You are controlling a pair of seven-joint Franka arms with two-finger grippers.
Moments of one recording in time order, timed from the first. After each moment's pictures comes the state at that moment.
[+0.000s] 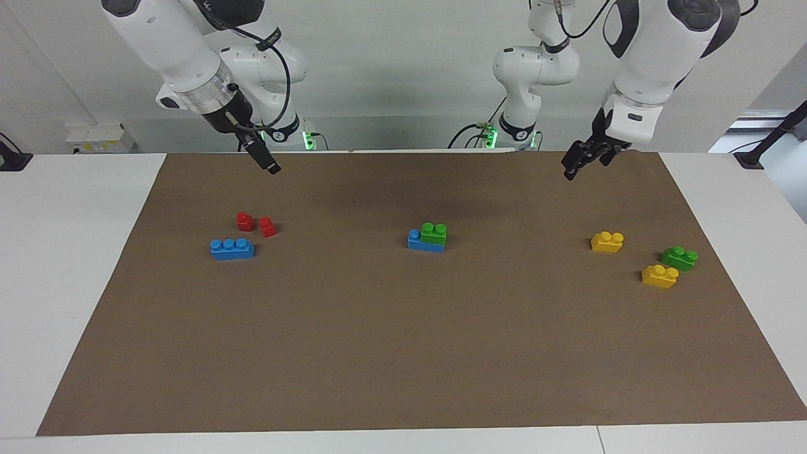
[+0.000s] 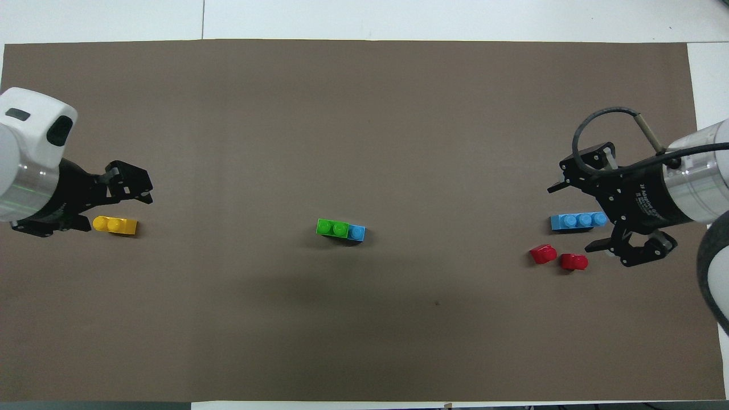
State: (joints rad) left arm -0.17 -0.10 -0.04 -1.76 -0.01 1.59 -0.62; right arm 0.02 -0.10 0.09 -1.76 0.28 1.57 1.20
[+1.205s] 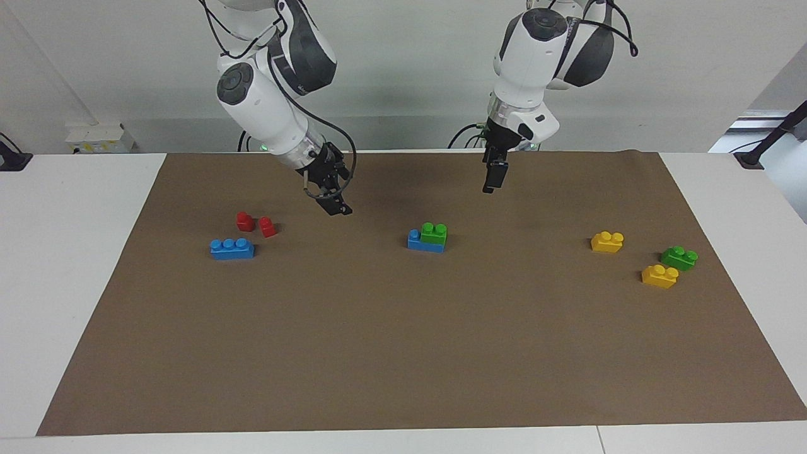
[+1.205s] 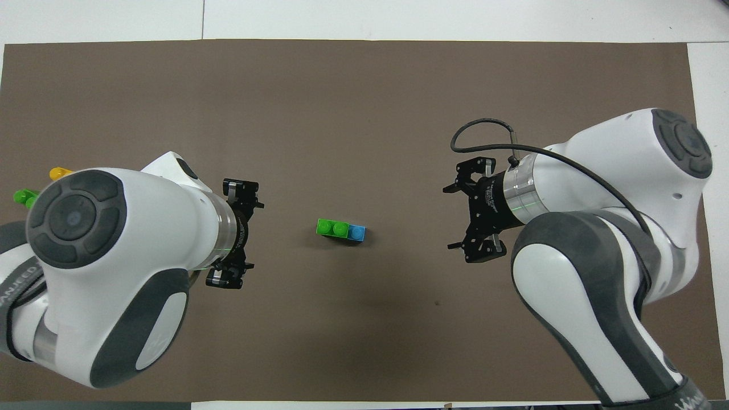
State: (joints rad) left arm -0.49 -0.14 -0.04 -2.01 -0.07 1.94 -1.92; right arm 0.24 0.00 0.10 -1.99 0.49 2.02 1.72
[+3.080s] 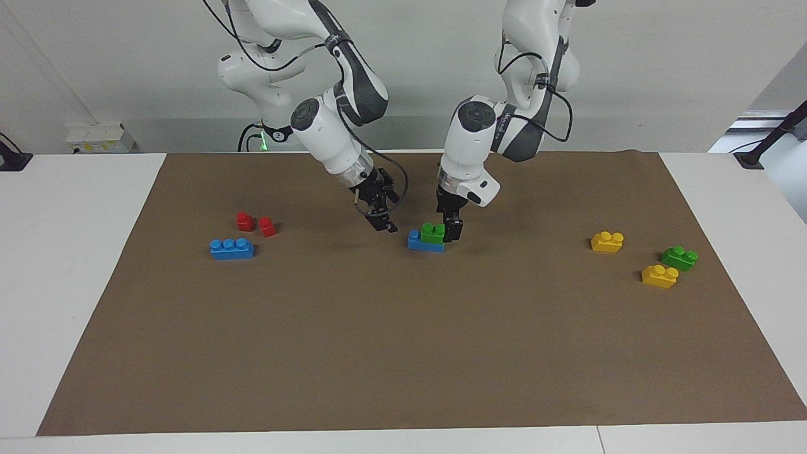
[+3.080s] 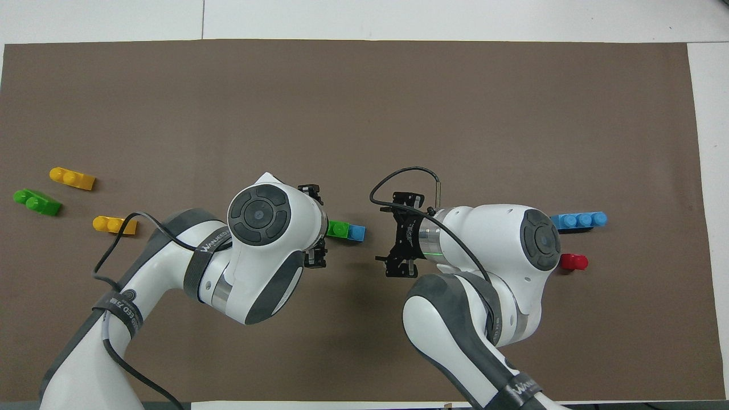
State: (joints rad) left arm -0.59 0.14 -0.04 -2.07 -0.07 2.28 -2.16; right arm 0.46 0.07 0.09 -2.21 0.69 2.52 1.73
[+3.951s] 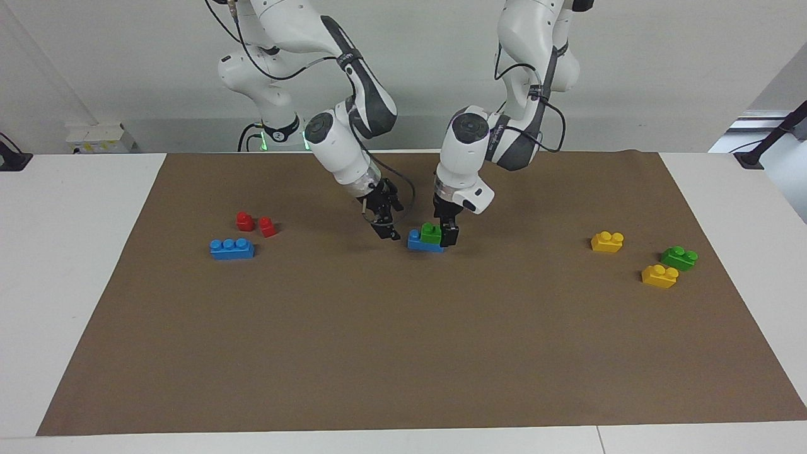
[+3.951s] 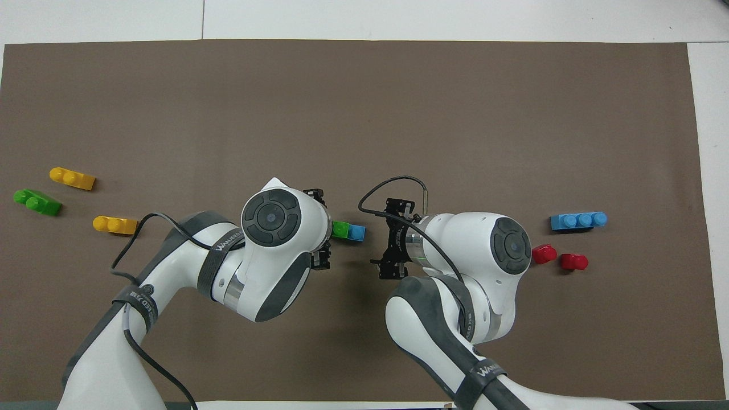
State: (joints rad) left arm -0.60 0.18 -0.04 -2.08 -0.07 2.32 -2.18; right arm 0.50 0.15 0.10 -2.22 0.69 2.61 1.73
